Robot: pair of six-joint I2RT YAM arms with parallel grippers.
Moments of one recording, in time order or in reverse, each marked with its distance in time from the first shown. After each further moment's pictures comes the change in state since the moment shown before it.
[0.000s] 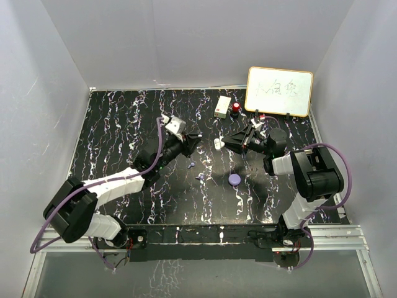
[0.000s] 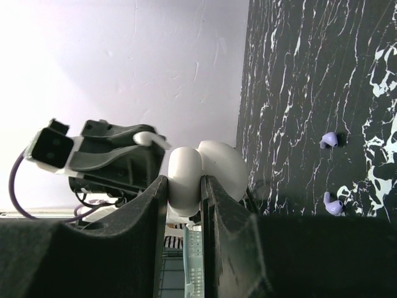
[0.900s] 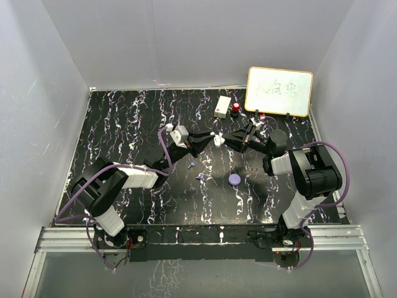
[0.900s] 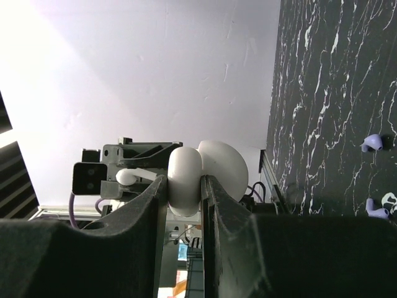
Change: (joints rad) left arm -0.003 0.286 -0.011 0.716 0.271 0.060; right arm 0.007 0.025 0.003 0.133 0.015 0.174
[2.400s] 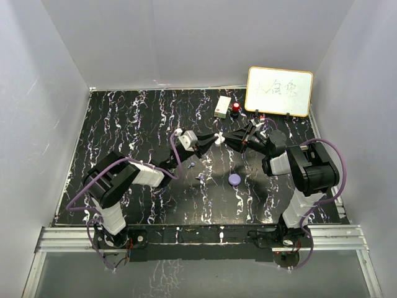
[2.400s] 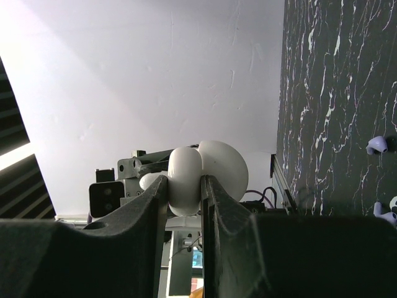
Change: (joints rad) left arm -0.024 0.134 0.034 0.066 -0.006 0.162; right arm 0.002 0.045 0.000 0.062 0.030 0.076
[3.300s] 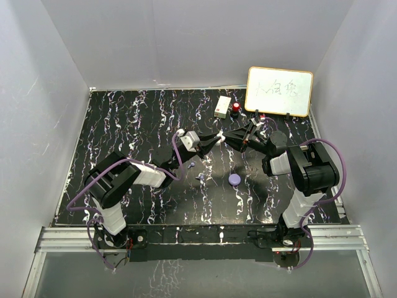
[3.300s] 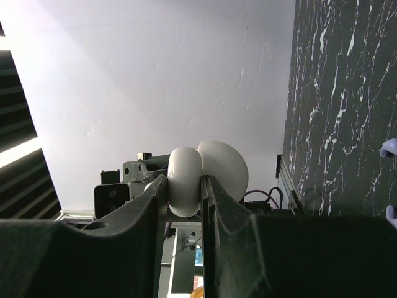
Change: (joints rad) left arm -0.024 0.005 0.020 0.000 -0.017 0.002; right arm 0.000 0.000 0.000 0.049 0.001 0.034
